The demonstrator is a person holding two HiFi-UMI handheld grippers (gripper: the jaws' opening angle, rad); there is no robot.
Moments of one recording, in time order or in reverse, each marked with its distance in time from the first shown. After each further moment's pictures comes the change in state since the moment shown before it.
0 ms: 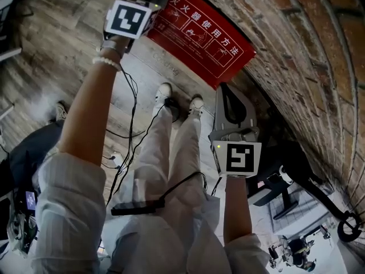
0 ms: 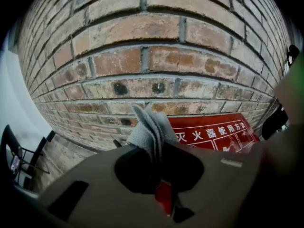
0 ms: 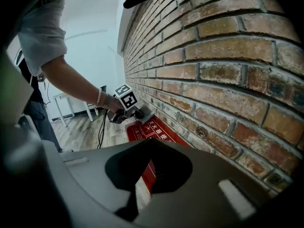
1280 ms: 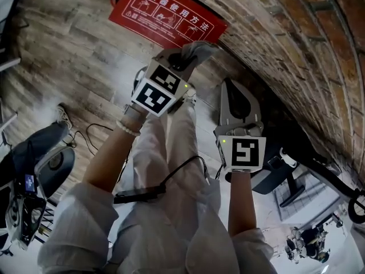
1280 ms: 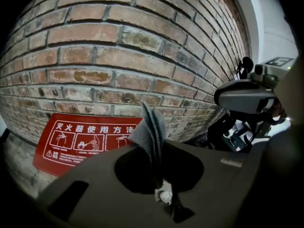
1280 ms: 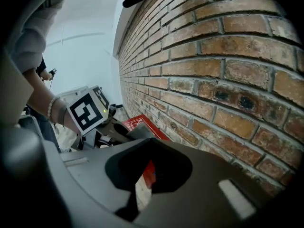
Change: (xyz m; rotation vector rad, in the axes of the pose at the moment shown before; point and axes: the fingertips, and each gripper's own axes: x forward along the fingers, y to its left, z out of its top) left arm -0.099 -0.311 -0.024 0.074 -0.053 -0.443; right arm -0.107 -0.055 -0.034 -0.026 0.001 -0.076
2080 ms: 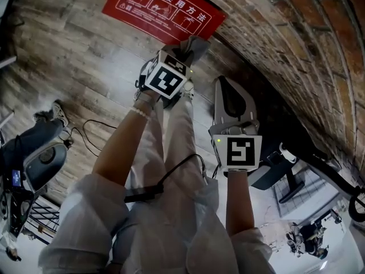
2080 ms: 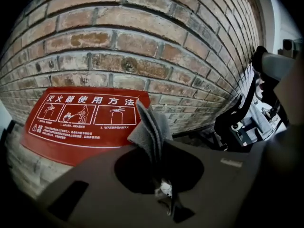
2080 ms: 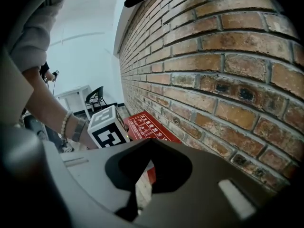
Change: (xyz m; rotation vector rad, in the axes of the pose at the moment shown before) left arm 0.057 0.009 -0.064 -0.066 0.146 0.053; right arm 0.000 0.014 -0.005 0.045 0.002 0.024
